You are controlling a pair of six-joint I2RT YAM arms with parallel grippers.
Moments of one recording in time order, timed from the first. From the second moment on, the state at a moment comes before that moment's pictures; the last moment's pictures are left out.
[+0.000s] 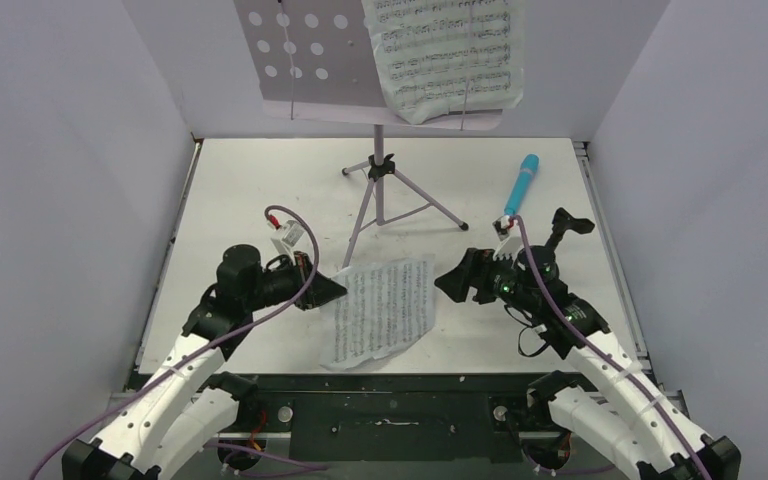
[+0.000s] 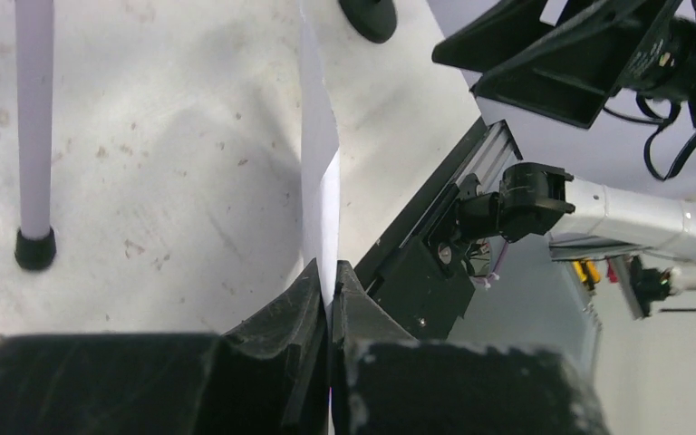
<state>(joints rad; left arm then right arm) -0.40 0.78 0.55 -0.15 0.62 -0.63 0.47 0.78 0.60 -0.32 -0.31 0.53</state>
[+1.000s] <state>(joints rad) -0.41 0.57 0.66 0.07 0.83 -0.30 0.47 0.78 1.03 -0.41 -0.35 0.36</state>
